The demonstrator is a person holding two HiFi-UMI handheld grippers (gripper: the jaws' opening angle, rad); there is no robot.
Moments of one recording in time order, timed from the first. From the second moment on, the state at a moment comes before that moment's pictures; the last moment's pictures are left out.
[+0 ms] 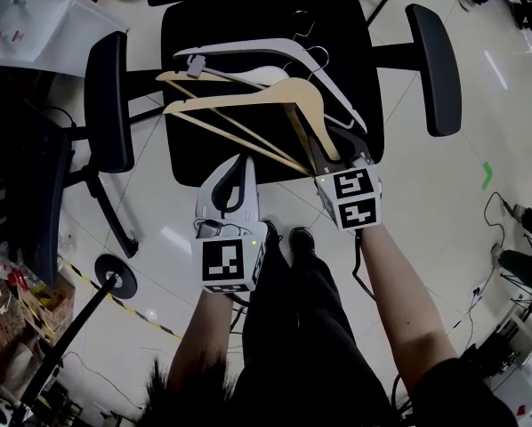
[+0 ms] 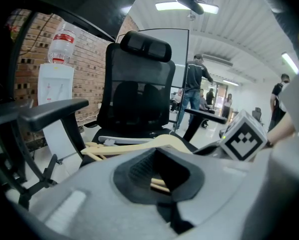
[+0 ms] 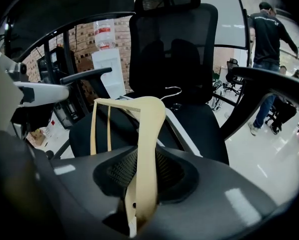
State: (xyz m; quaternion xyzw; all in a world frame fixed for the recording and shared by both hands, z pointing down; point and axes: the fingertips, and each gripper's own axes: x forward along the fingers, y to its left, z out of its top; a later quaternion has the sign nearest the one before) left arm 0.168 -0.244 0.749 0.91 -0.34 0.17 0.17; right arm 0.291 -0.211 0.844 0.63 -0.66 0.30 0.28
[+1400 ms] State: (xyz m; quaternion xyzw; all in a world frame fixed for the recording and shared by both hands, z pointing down) left arm 0.154 -0.171 0.441 0.93 -0.37 0.04 0.07; right arm 0.286 -0.146 0.506 0.62 -0.75 0.08 0.22
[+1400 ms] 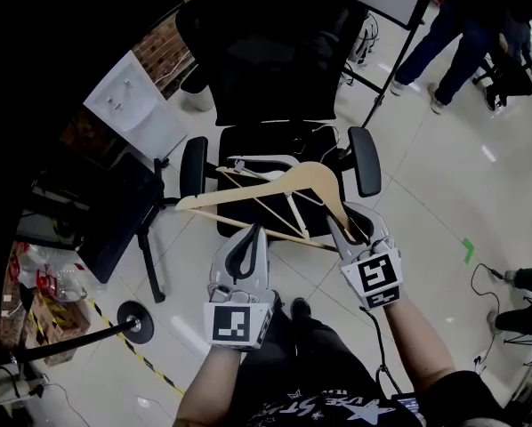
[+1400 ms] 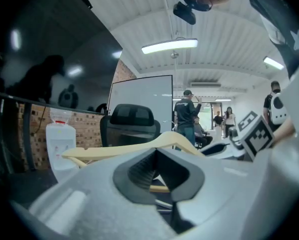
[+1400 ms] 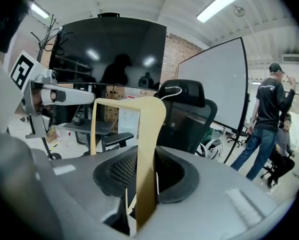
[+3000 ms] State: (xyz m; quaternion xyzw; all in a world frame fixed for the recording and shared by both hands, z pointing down) left arm -0.042 -0.075 0.328 0.78 -0.62 -0.01 0.00; right arm 0.062 -0.136 0.386 0.35 -0.92 -0.07 0.13
